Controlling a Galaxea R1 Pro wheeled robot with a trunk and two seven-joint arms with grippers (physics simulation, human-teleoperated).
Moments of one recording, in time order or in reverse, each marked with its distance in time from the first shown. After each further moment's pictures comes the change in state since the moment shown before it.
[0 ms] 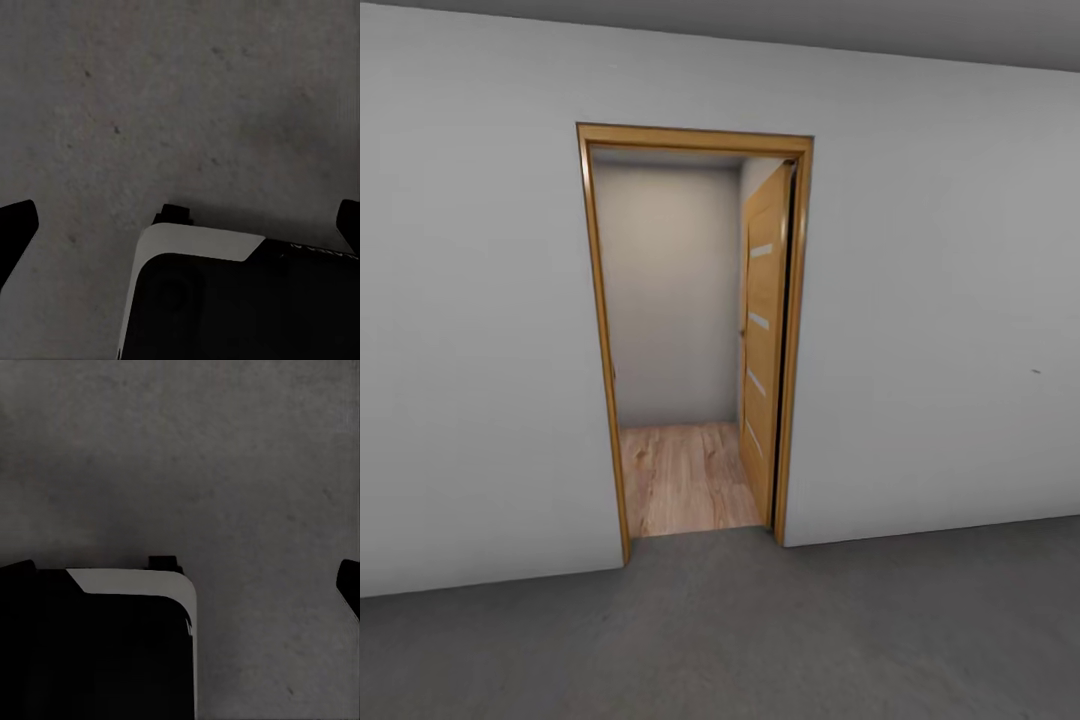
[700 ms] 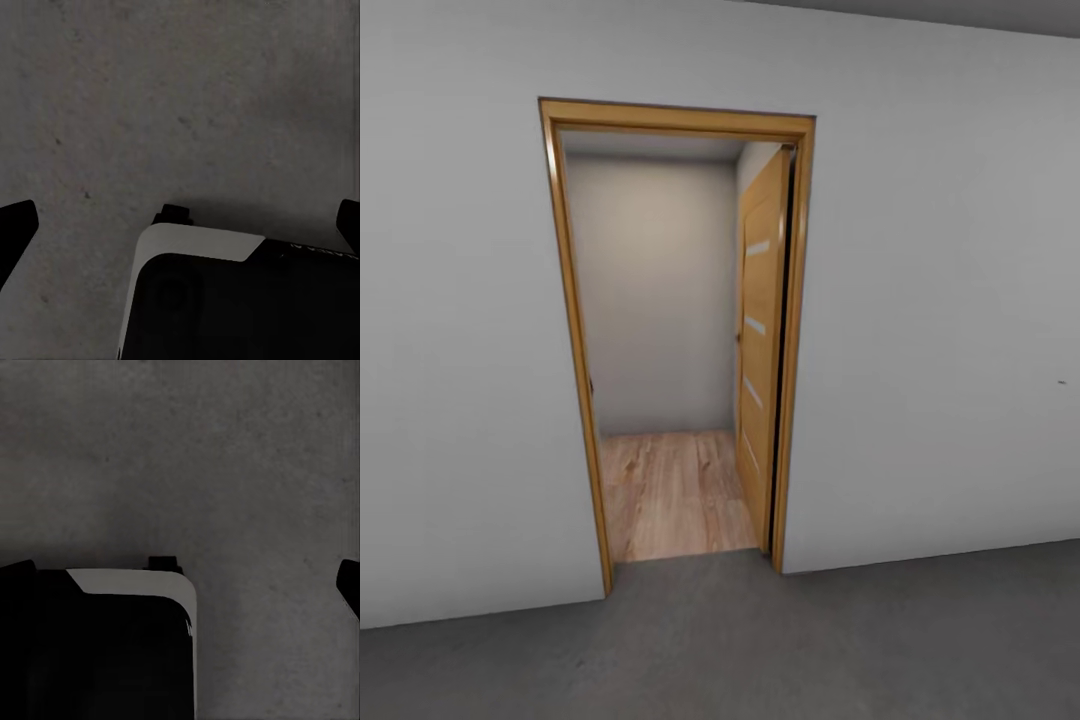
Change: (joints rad) left arm 0.000 0.000 0.000 0.000 0.000 0.000 0.000; right arm 0.000 0.000 0.001 0.000 0.000 0.000 0.000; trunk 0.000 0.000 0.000
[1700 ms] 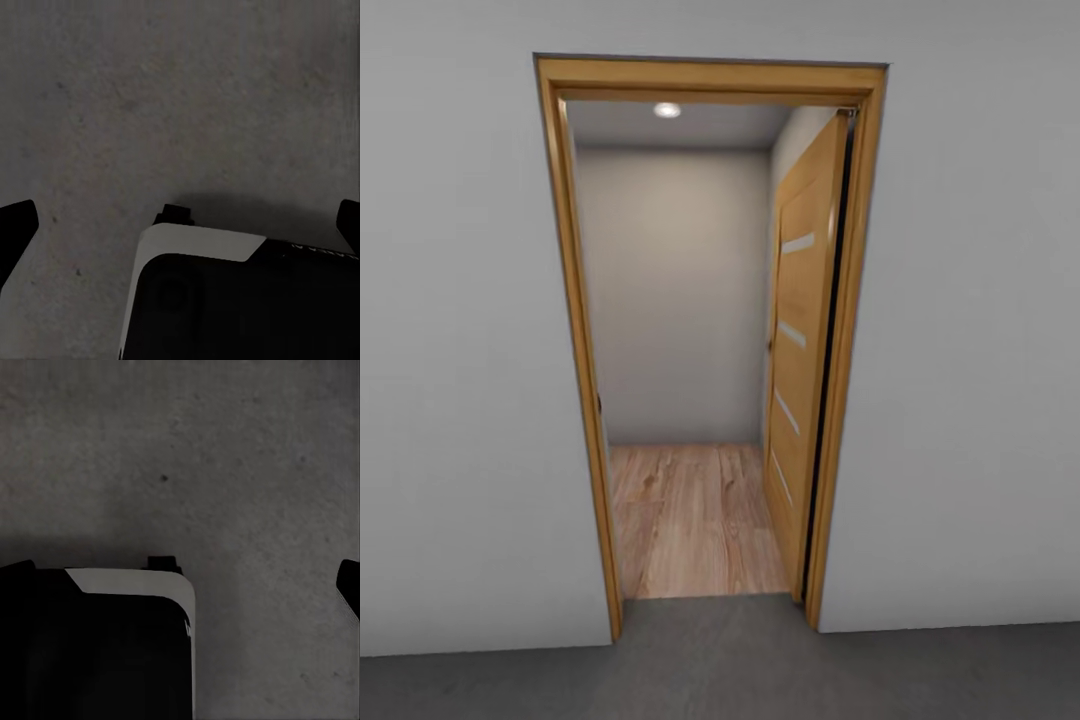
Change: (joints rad) left arm 0.000 0.002 0.000 0.000 0.000 0.000 0.000; right arm 0.000 -0.001 0.000 0.000 0.004 0.000 0.000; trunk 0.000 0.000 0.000
